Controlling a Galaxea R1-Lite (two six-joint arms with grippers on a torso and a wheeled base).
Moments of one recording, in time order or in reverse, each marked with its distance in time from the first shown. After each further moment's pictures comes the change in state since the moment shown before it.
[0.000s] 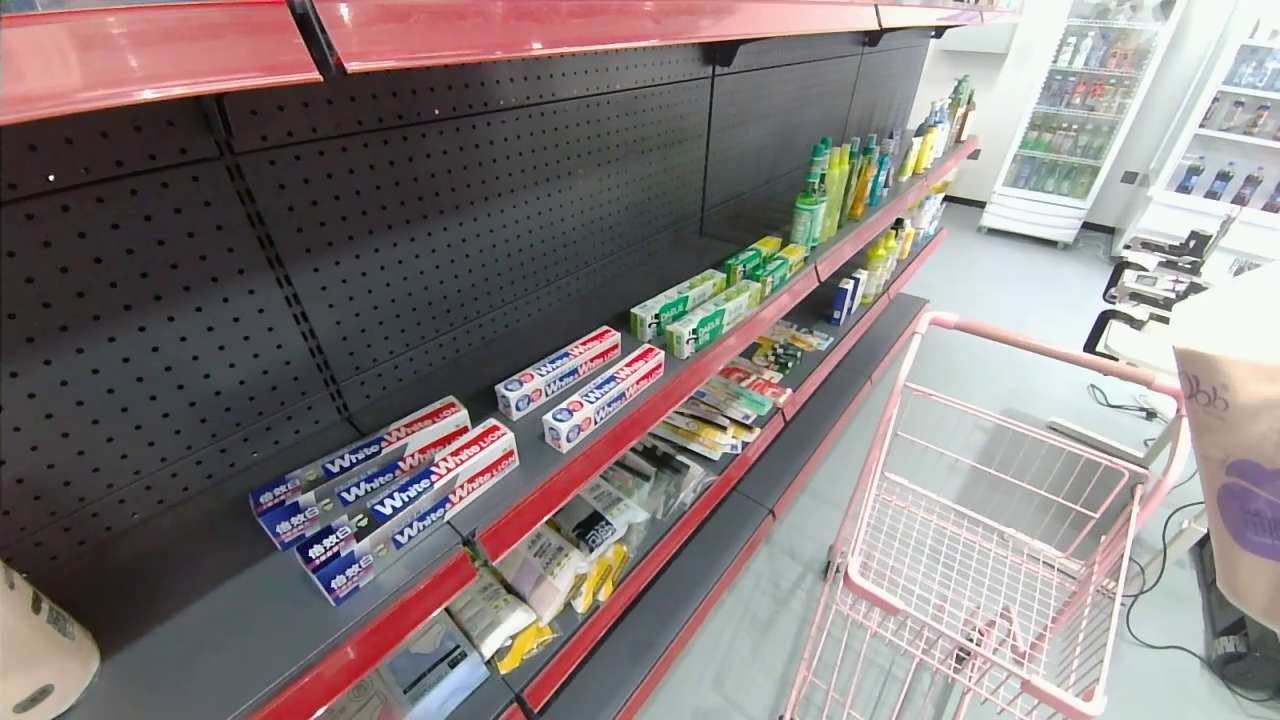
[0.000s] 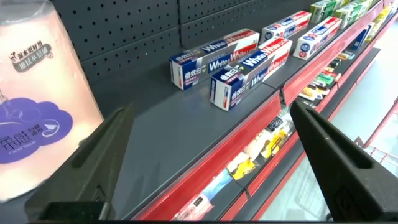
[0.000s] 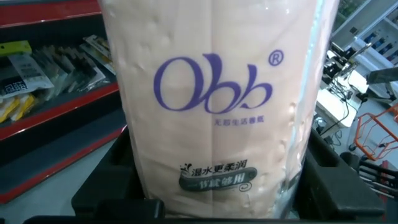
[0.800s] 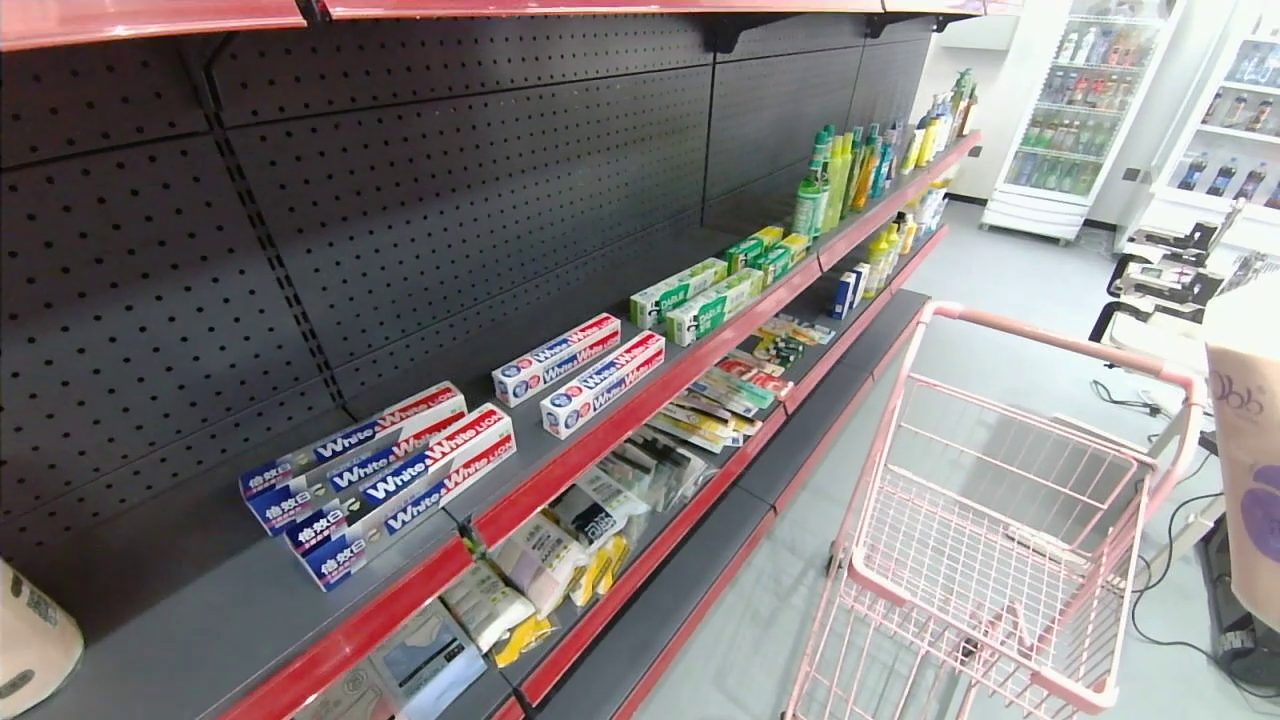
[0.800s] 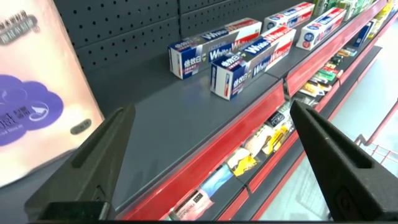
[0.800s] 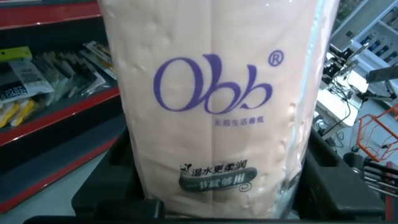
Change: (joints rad) left arm 0.000 0.000 0.000 0.000 0.000 -0.001; right arm -0.001 -0.068 0.011 0.017 -0.001 0.016
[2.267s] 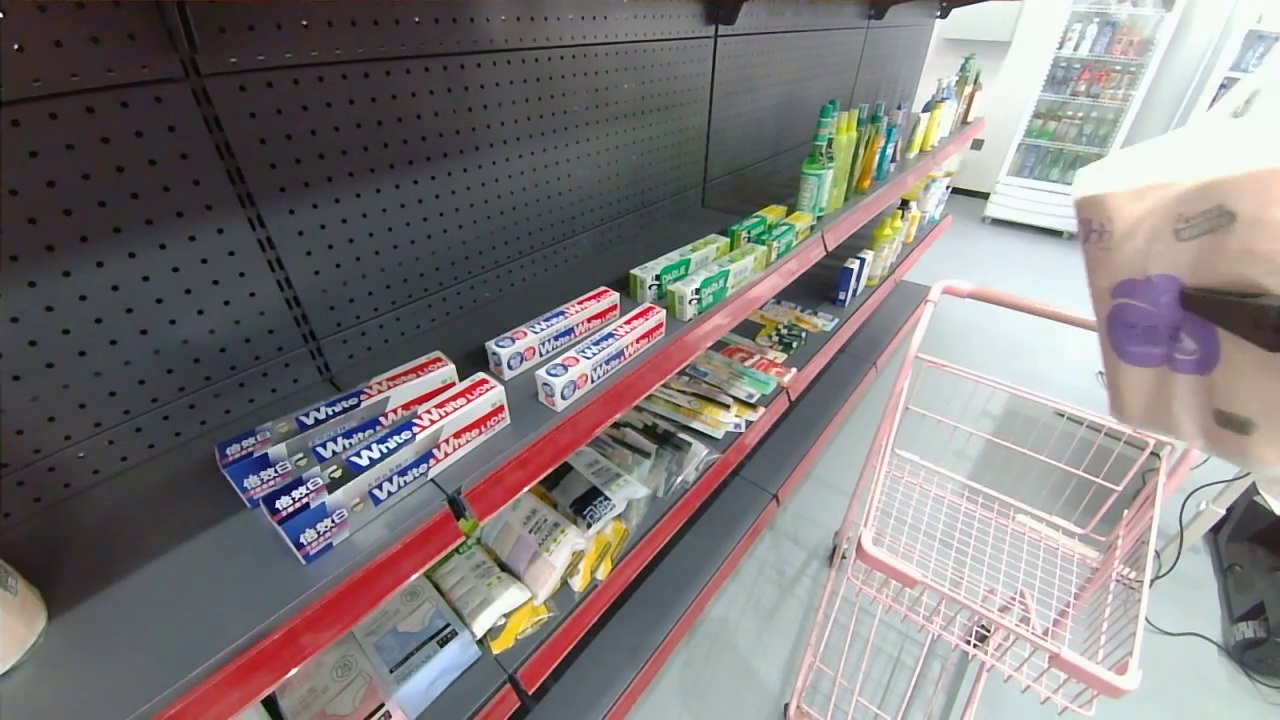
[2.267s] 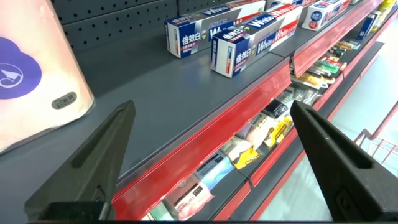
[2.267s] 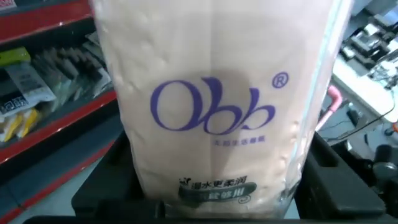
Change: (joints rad) left arm 0.000 0.000 0.000 0.000 0.000 0.000; right arm -0.017 0.530 -0.428 0.005 0.027 0.061
